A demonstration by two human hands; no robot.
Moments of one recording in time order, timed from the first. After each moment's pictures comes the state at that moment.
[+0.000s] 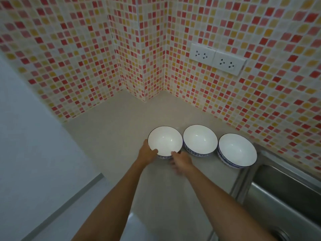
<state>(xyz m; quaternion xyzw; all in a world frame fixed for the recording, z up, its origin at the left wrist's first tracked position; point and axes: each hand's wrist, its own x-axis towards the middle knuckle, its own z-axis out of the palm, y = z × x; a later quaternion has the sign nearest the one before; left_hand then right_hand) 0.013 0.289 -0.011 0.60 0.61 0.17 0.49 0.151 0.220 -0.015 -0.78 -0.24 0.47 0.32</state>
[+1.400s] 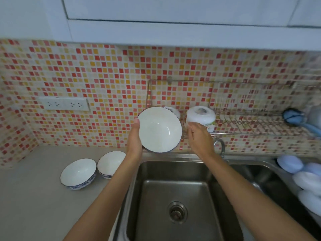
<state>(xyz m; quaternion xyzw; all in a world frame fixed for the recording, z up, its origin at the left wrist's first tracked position) 0.313 -0.003 0.209 0.54 0.23 0.30 0.75 0.459 -0.162 0.182 -0.86 -0.34 -0.20 0.33</state>
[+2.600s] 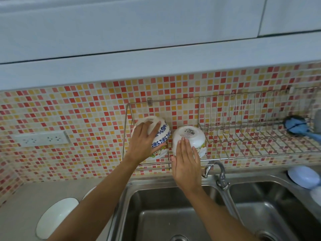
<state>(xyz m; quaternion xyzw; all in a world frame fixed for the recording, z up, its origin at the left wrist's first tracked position) 0.479 0.041 0.215 0.92 0.01 0.37 -0.15 0.502 -0.147 0.145 -0.88 -0.29 -0.31 0.21</state>
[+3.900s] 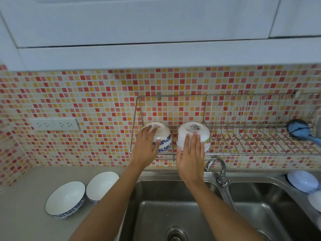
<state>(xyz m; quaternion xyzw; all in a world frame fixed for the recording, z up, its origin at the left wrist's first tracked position) 0.434 0.022 0.178 0.93 0.12 0.32 0.12 0.494 -0.146 0.143 -0.90 -0.24 -0.30 0.19</state>
